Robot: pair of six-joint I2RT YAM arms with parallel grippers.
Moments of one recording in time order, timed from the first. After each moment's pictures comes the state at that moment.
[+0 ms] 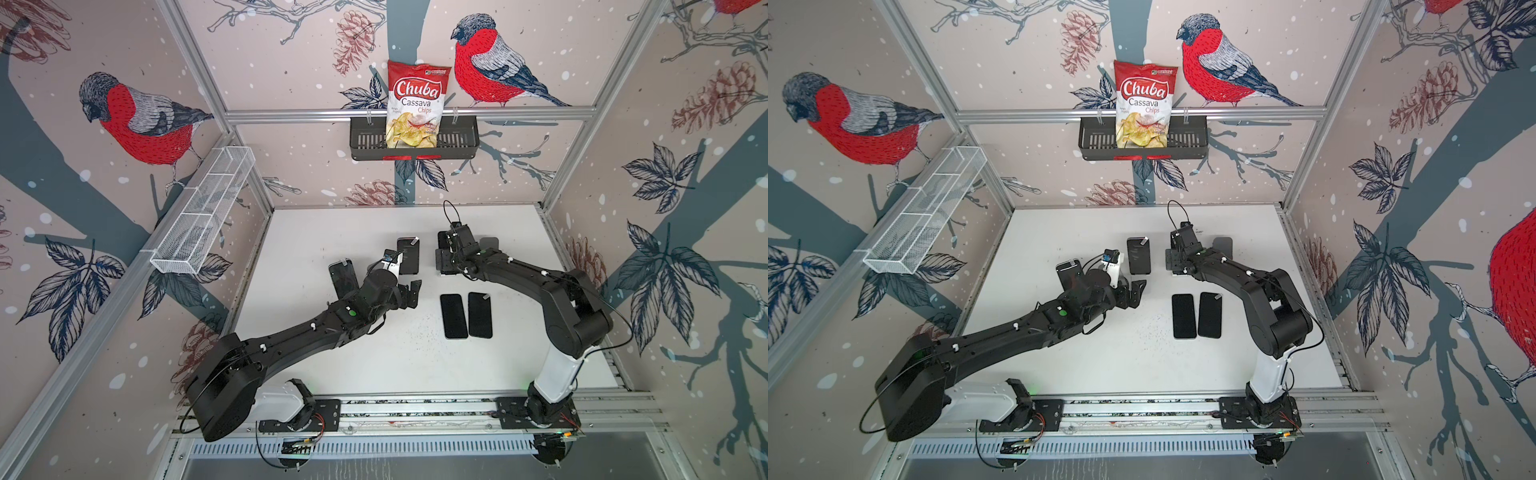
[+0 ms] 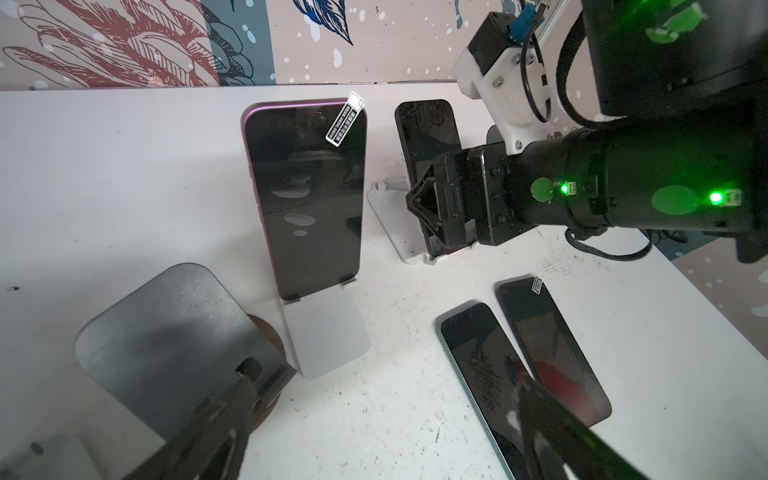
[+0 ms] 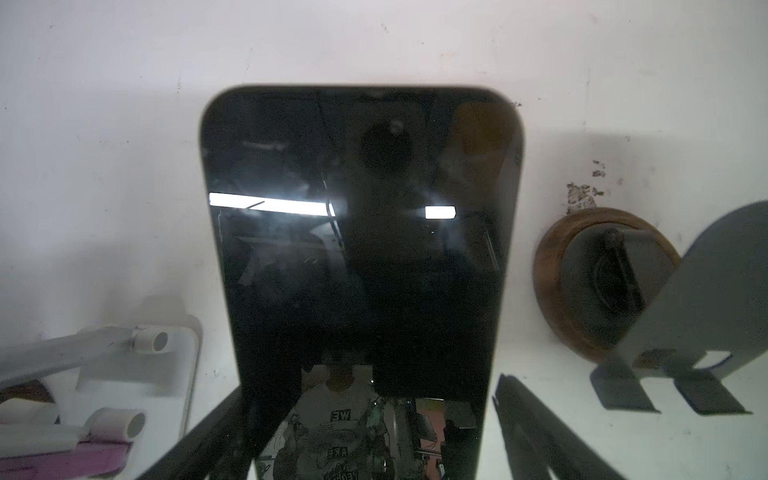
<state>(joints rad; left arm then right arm) -0.84 1.31 0.76 0.08 -0.21 -0.39 0.53 1.81 1.19 -0.25 0.22 0.29</state>
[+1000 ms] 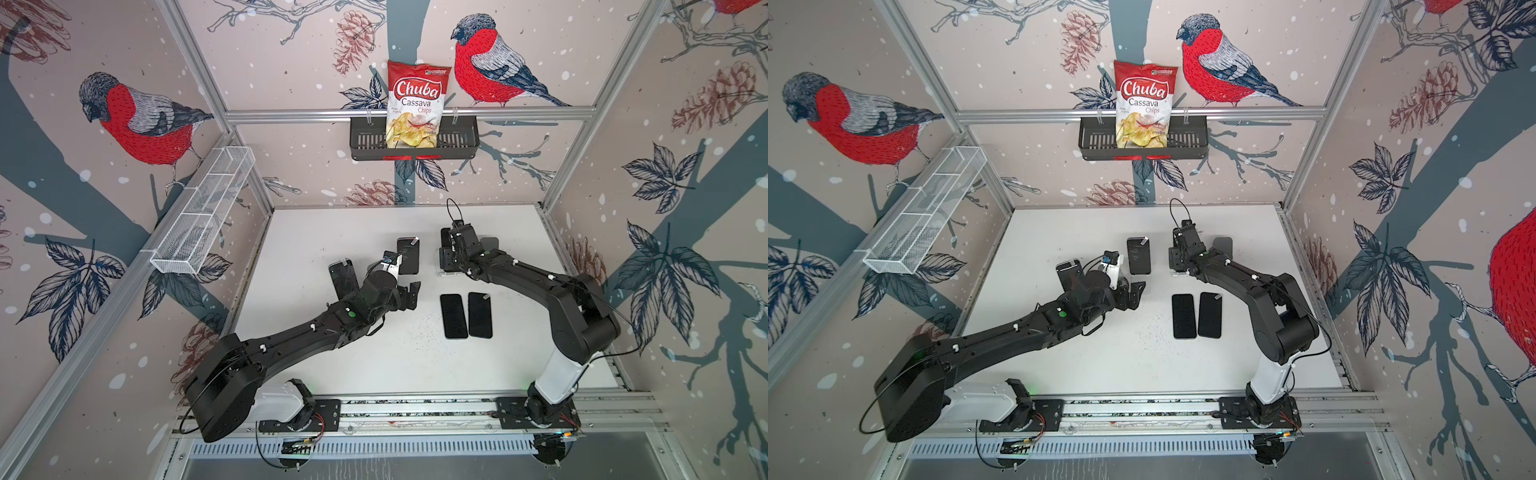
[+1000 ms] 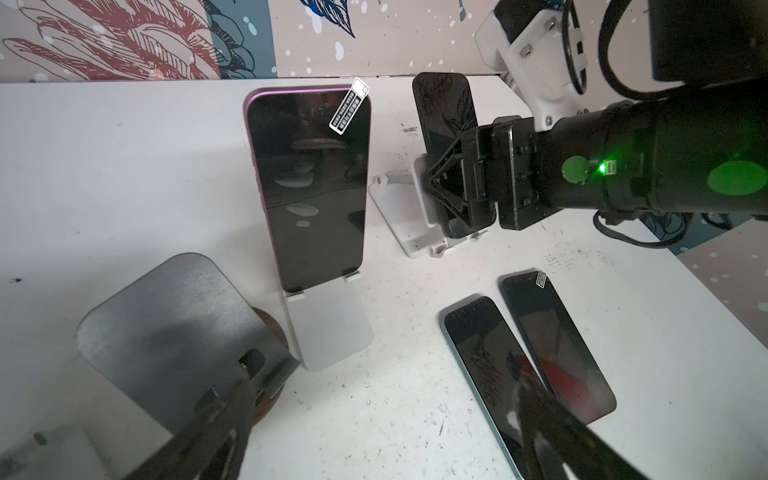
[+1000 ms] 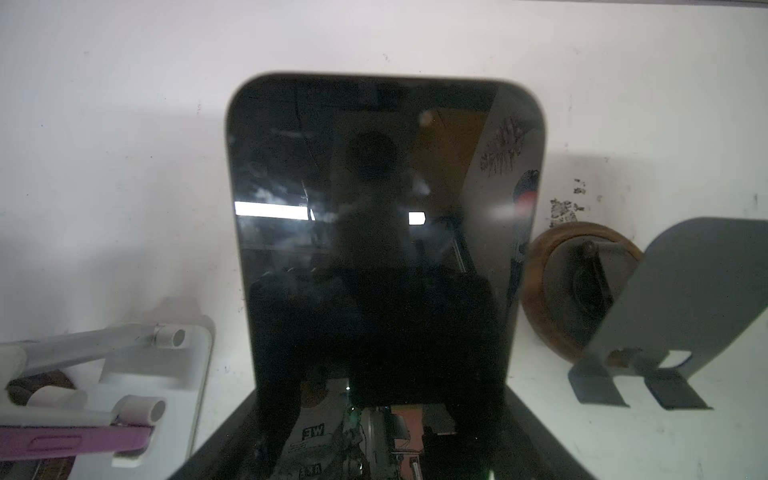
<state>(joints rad) -0.84 1.31 0.74 0.08 -0.21 -0.39 0.54 1.75 1.17 -0.23 0.23 0.26</state>
